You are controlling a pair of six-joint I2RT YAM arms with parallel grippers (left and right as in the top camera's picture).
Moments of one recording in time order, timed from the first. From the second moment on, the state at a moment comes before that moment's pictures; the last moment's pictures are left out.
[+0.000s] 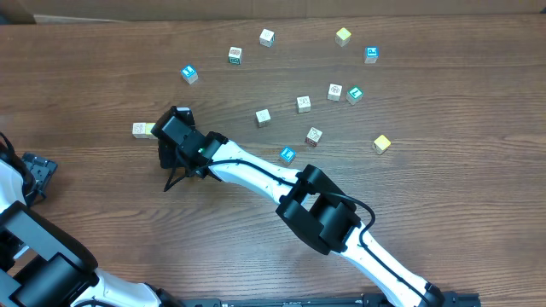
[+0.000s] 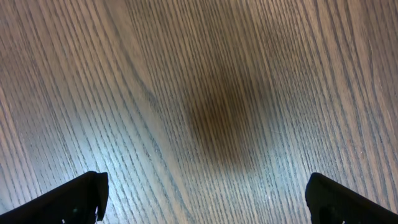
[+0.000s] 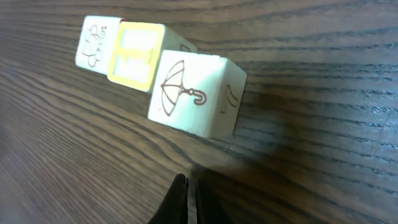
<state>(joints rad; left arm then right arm) 0.78 1.82 1.28 -0.70 -0.22 -0.47 0.96 2.58 2.14 -0.43 -0.03 0.78</state>
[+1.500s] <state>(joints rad) 0.78 1.82 1.28 -0.70 -0.22 -0.47 0.96 2.60 2.09 -0.26 0.05 0.78</state>
